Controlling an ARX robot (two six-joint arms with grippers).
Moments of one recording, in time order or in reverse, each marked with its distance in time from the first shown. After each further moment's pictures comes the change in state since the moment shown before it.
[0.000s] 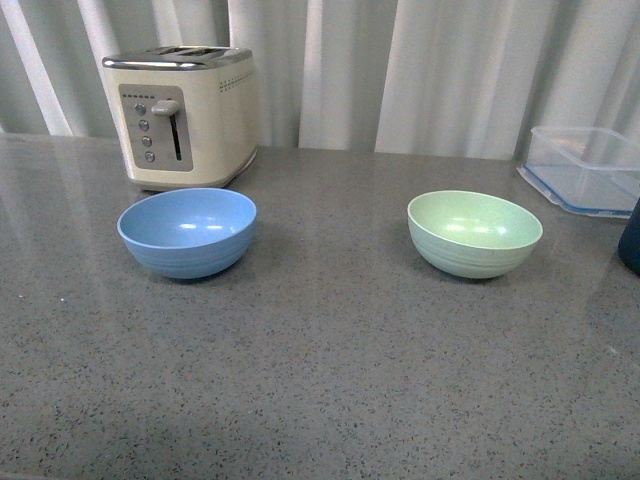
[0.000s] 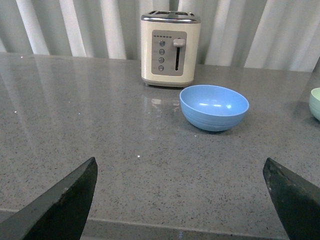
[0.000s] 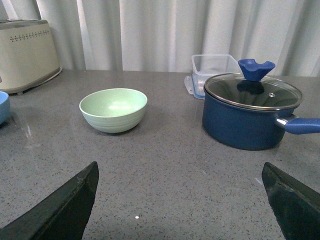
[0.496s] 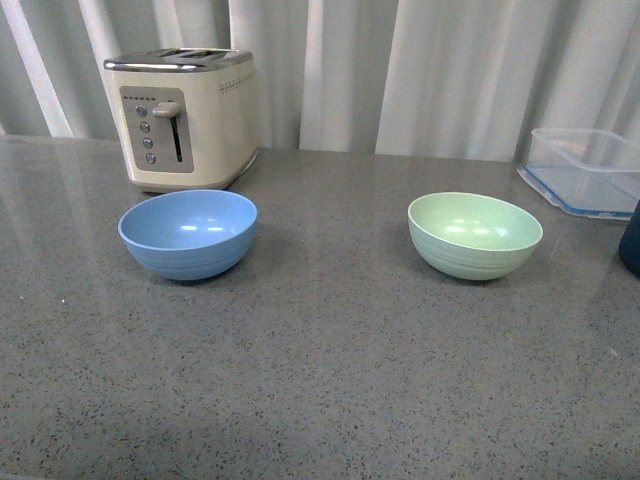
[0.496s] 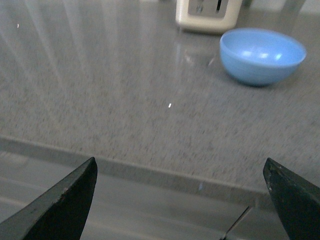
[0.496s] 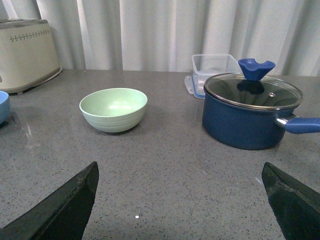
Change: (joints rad) left arm -0.080 0.122 0.069 -0.174 -0.217 -0.025; right arm 0.000 0.000 0.000 0.000 0.000 0.000
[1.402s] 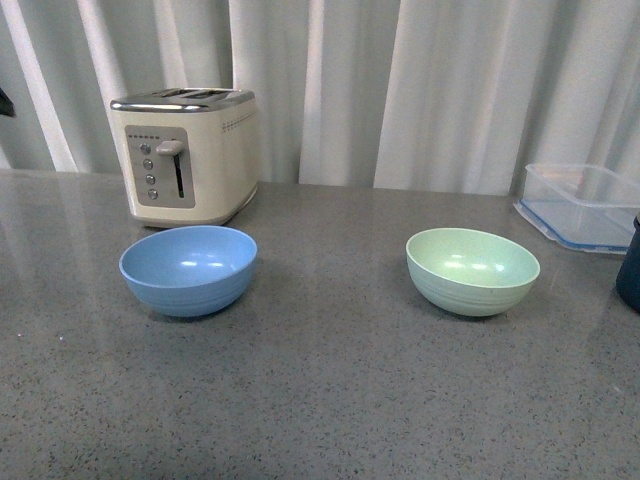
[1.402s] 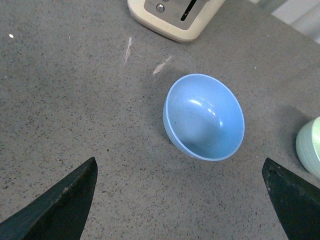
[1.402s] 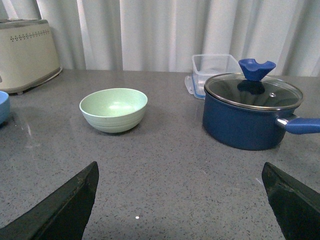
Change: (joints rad) left arm 0.131 1.250 1.038 -0.166 0.368 -0.289; right arm 0.000 0.000 0.000 0.000 0.000 0.000
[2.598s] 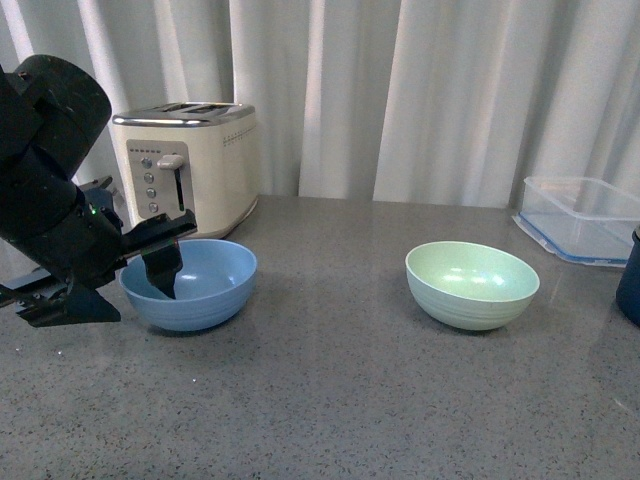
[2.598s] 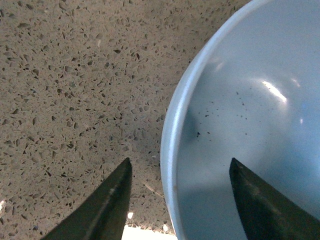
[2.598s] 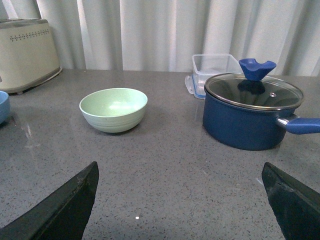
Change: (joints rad) left arm -0.146 0.626 0.322 -0.017 -0.099 -0.145; right arm 0.000 0.000 0.000 0.000 0.000 0.000
